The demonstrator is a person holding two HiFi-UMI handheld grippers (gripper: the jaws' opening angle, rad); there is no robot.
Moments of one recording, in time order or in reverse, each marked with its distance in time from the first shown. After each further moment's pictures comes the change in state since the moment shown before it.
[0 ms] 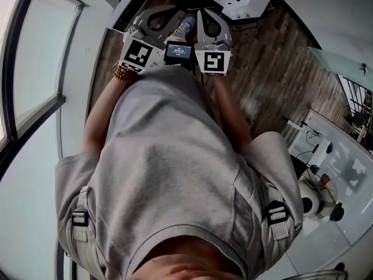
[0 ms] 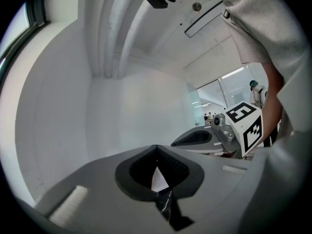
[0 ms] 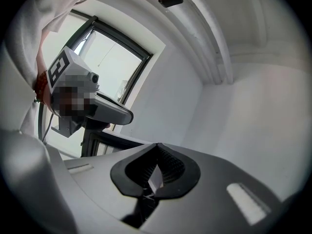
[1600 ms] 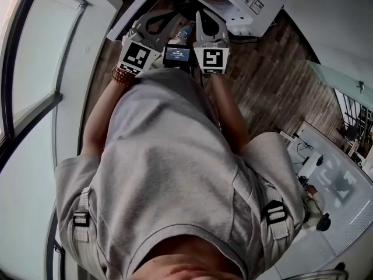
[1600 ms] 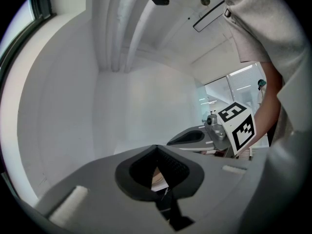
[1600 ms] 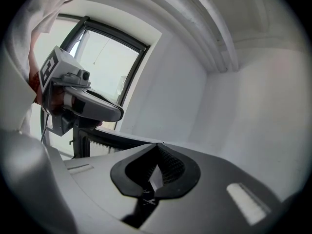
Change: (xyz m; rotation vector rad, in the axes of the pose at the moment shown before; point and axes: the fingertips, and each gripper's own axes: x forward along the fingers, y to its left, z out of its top) left arm 0.018 0.047 -0.030 -0.037 0.064 0.056; right arm 0.070 -0.009 -0.026 0.055 0.044 0.080
